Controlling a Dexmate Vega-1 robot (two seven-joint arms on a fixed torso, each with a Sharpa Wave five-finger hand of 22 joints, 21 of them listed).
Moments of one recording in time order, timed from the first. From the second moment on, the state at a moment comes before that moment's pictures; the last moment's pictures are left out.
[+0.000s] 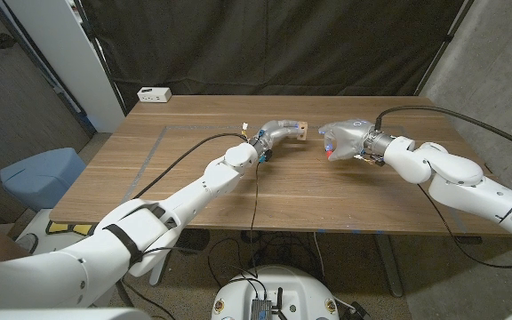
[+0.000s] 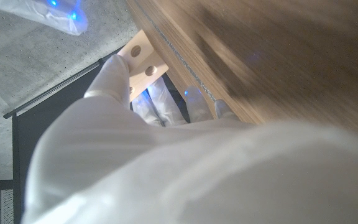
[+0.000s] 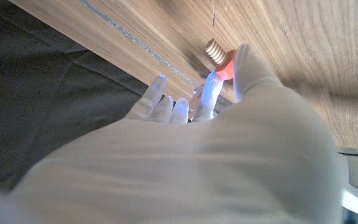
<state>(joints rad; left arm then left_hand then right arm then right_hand) 0.45 0.16 0.73 -0.91 -0.28 -0.20 -0.01 0.96 0.00 0.34 -0.15 0.20 0.84 -0.18 0.30 0.20 0.82 -0.22 0.39 0.49 0.42 -0.05 0.23 0.20 0.10 0.13 0.19 0.18 -0.90 -1.06 -0.48 -1.97 -0.63 -0.06 0.11 1.03 -0.07 0.39 -0.16 0.20 0.79 -0.06 0.78 0.54 0.35 -0.07 0.22 0.20 0.29 -0.04 0.22 0.22 0.59 -0.05 0.19 0.16</state>
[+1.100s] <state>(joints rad) 0.41 0.11 0.75 -0.80 -0.26 -0.29 -0.05 0.96 0.01 0.33 -0.15 0.20 0.84 -0.18 0.30 0.20 0.82 -0.21 0.38 0.49 0.43 -0.04 0.23 0.20 0.11 0.13 0.20 0.18 -0.98 -1.01 -0.39 -2.00 -0.44 -0.12 -0.05 1.02 -0.08 0.41 -0.15 0.21 0.80 -0.05 0.80 0.55 0.35 -0.07 0.22 0.20 0.29 -0.04 0.22 0.22 0.60 -0.06 0.18 0.16</state>
